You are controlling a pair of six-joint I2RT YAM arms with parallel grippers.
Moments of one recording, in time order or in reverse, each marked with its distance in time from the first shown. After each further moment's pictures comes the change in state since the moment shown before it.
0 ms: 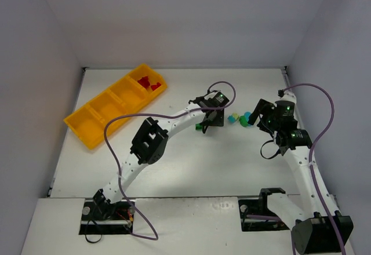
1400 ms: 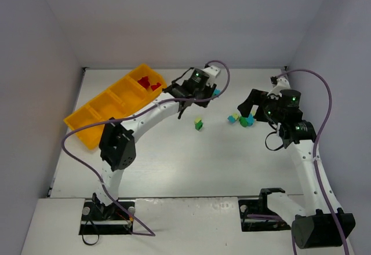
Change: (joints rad) left arm 0.080 -0.386 -0.270 0.234 0.071 0.573; right arm 0.000 0.048 0.143 0.023 -0.304 -0.115
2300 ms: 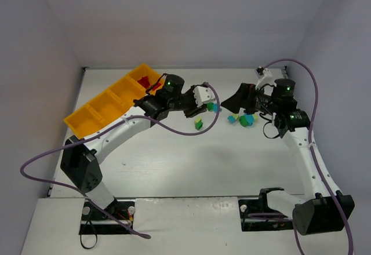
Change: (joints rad) left arm 0.045 -0.429 -0.448 0.244 0.516 0.658; right arm 0.053 0.127 0.090 0.114 -0.418 0.039
